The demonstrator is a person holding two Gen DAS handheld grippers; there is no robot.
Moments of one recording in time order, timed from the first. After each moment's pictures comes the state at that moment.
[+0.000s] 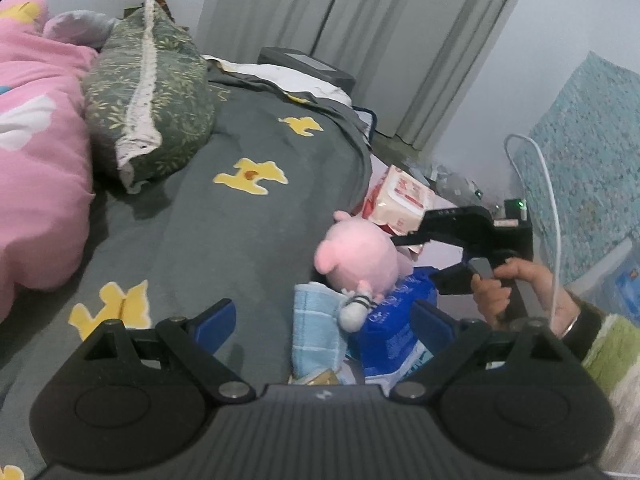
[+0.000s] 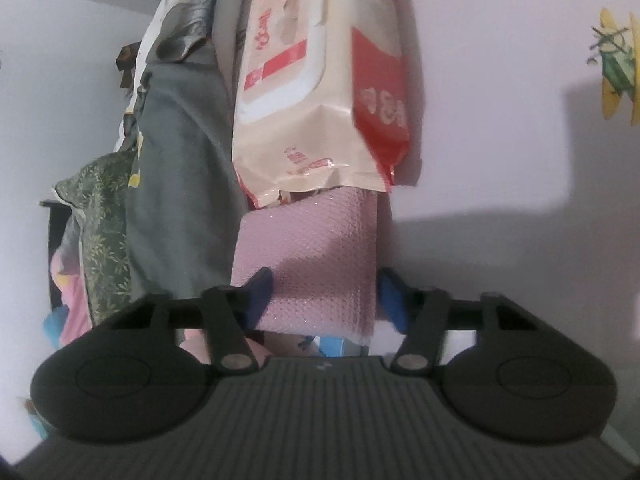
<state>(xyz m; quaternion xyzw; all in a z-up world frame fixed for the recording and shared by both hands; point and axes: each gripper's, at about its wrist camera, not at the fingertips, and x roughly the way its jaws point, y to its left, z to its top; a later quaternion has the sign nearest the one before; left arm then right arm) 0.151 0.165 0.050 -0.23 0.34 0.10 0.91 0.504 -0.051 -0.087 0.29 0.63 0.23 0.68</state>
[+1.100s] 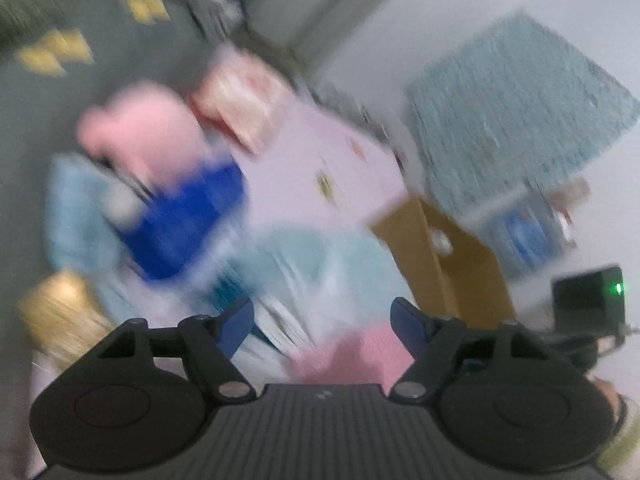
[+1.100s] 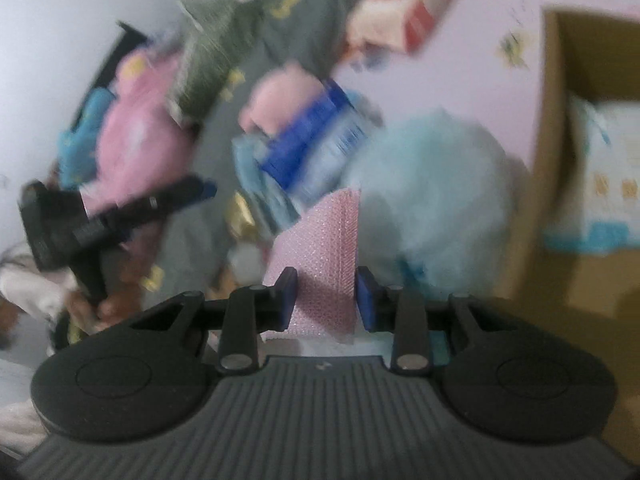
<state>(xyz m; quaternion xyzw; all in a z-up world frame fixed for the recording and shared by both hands) 0.211 0.058 0.012 -0.32 0.43 -0.12 0.84 0.315 -0.227 0.038 0.08 0.61 0.41 0.68</state>
